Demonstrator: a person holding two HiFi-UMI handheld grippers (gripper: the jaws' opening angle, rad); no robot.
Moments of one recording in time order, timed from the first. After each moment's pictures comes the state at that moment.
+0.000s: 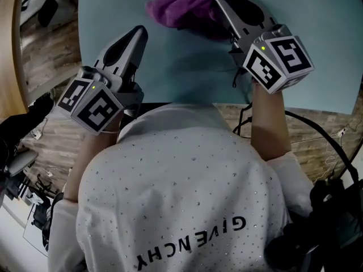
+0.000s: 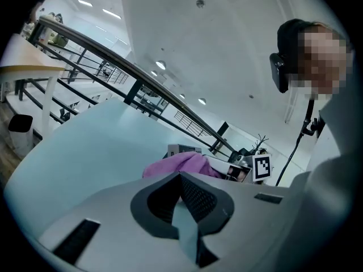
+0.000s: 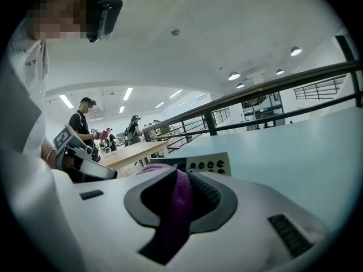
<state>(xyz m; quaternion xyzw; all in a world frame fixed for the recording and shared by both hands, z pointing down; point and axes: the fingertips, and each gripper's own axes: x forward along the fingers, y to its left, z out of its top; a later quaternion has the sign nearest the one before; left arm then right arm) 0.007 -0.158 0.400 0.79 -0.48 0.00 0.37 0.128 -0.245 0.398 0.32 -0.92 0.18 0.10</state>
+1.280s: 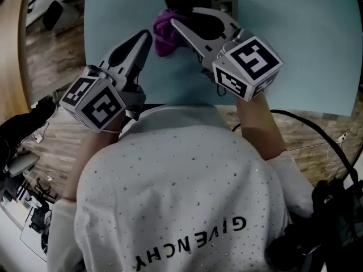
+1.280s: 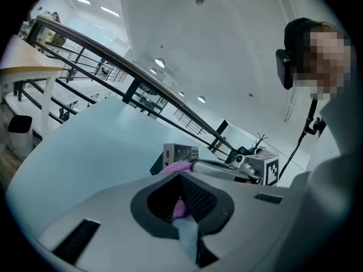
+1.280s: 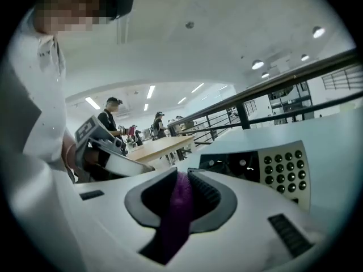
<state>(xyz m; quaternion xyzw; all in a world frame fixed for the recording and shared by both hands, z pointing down) 0.006 -0.154 0.396 0.79 -0.47 0.01 0.38 0.049 -0.187 0.392 0.19 -0.96 0.18 0.11</state>
